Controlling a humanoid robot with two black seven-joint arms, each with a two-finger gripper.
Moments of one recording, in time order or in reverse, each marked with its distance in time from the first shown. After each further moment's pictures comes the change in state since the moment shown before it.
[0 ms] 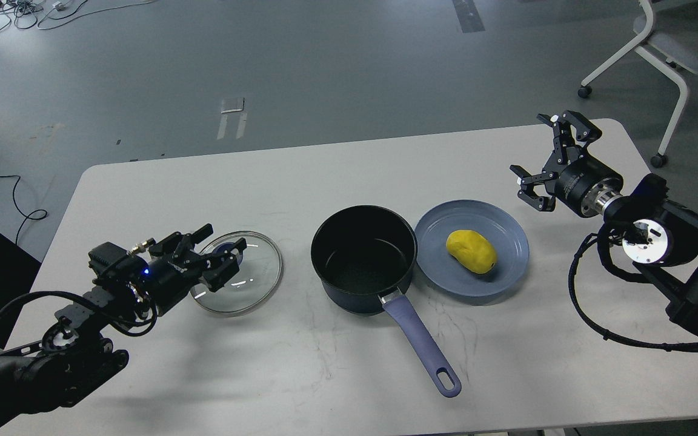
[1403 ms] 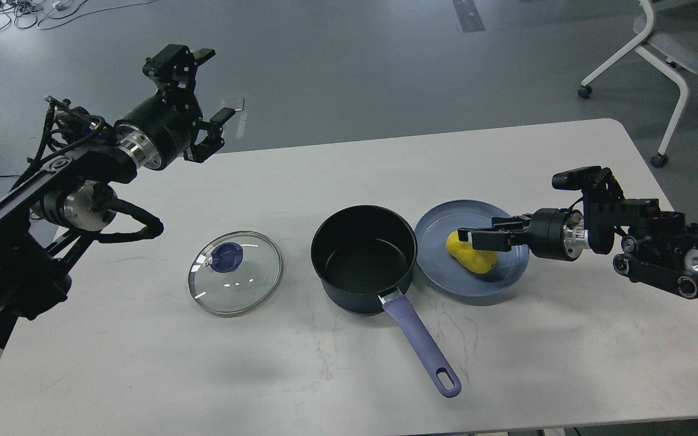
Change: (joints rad) left arm -0.256 -0.006 -0.377 -0.225 -1.317 -0.607 0.422; right arm 0.350 -0.105 -0.910 0.001 -1.120 -0.195 0.366
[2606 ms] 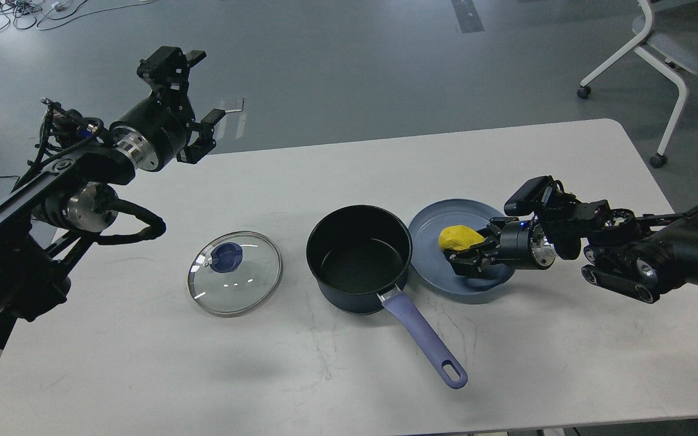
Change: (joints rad) left arm 0.003 0.002 0.010 0.002 0.012 0.068 -0.004; right arm 0.060 0.179 -0.240 -0.155 -0.127 -0.101 0.000
